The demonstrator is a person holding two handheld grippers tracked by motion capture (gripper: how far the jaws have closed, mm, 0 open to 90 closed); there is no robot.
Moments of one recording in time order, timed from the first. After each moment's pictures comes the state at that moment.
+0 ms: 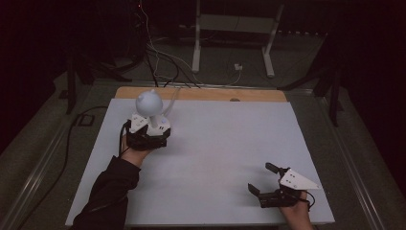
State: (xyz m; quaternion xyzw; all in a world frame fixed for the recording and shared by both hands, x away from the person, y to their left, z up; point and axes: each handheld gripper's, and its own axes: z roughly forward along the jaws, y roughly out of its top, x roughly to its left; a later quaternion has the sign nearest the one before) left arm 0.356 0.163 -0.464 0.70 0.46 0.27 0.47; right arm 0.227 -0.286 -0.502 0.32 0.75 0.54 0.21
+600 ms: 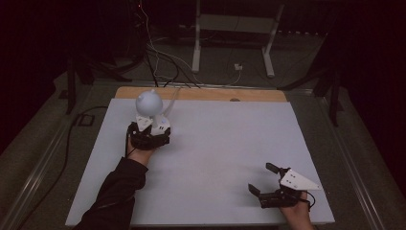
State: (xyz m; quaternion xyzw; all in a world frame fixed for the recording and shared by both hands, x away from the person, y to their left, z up) left arm 0.368 0.152 -0.487 0.69 0.52 0.28 0.42; right arm 0.227 -0.287 -0.501 0.31 0.75 0.54 0.21
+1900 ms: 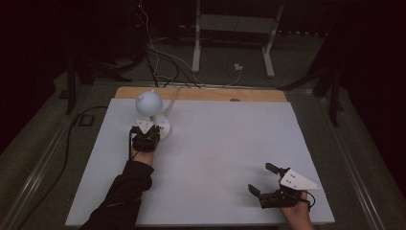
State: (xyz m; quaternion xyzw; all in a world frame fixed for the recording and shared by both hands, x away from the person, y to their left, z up) left arm 0.372 0.150 -0.508 0.65 0.57 0.31 0.39; right arm 0.227 -0.287 -0.502 0.32 0.75 0.54 0.21
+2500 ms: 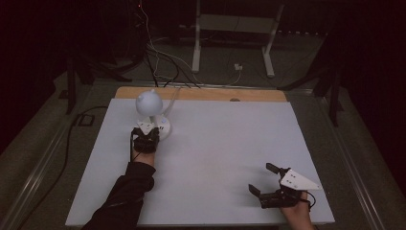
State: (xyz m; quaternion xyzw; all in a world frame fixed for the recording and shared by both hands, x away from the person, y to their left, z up) left arm 0.373 0.148 -0.517 0.66 0.57 0.31 0.38; right arm 0.227 -0.288 -0.501 0.31 0.75 0.54 0.21
